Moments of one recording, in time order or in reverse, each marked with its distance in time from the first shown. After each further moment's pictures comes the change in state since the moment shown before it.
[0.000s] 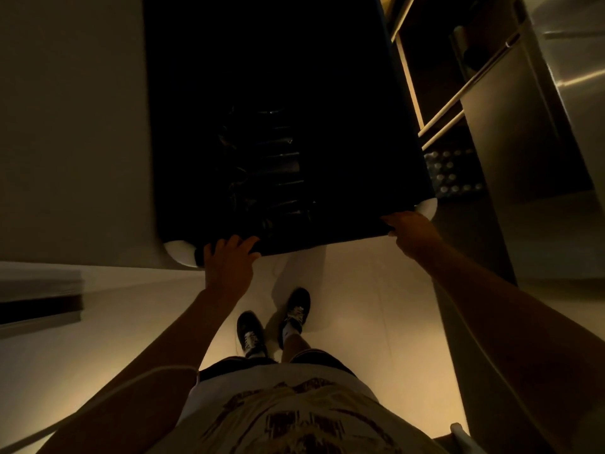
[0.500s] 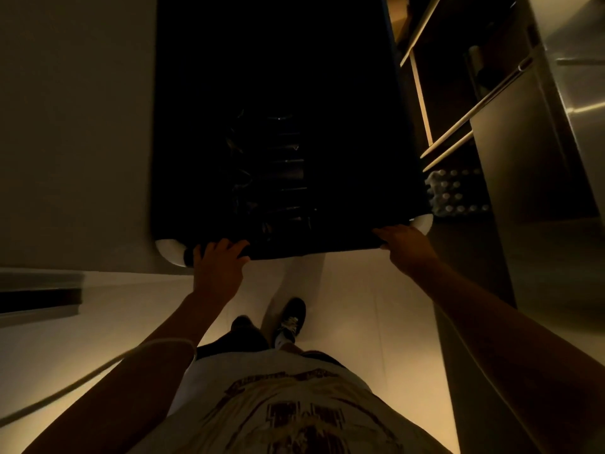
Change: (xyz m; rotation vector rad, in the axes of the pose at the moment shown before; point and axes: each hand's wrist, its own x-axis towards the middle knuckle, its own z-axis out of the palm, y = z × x) left_hand 0.013 0.009 -0.005 0.002 0.031 -0.072; right_hand 0.015 0.015 -0.004 -0.064 0.066 -0.166
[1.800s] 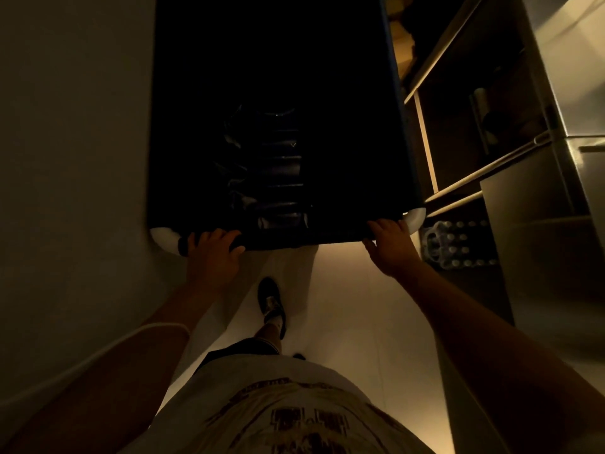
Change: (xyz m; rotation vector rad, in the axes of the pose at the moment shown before) left_hand 0.286 -0.020 -0.095 -0.081 -0.015 -0.008; right_hand 0.251 -0.005 -0.115 0.081 0.150 0.051
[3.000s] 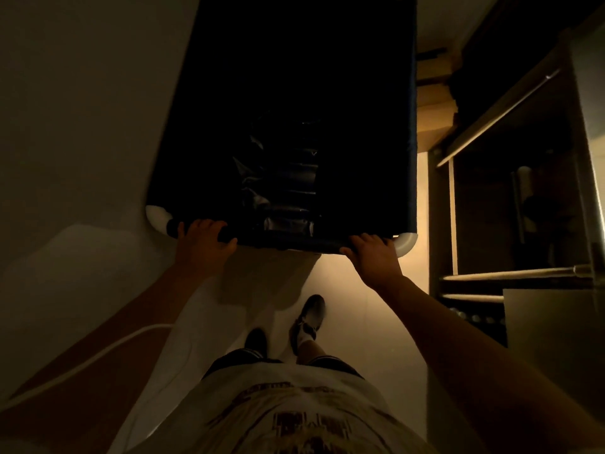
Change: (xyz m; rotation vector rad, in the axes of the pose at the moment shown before) left_hand 0.237 0.034 -0.086 -0.048 0.019 -0.211; right_hand 0.269 0.024 -0.081 -0.124 -0.104 -0.162
